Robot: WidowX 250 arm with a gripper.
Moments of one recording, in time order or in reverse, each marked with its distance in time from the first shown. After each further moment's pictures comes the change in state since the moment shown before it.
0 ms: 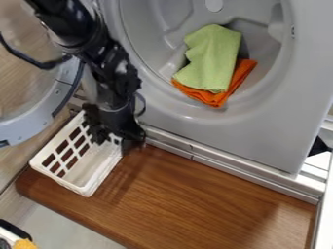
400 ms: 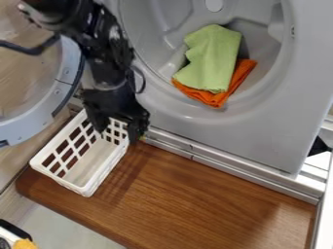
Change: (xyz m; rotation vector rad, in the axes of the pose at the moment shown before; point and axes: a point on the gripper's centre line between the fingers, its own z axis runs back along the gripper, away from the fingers) arm 0.003 -0.003 0.031 -0.103 0.017 0.058
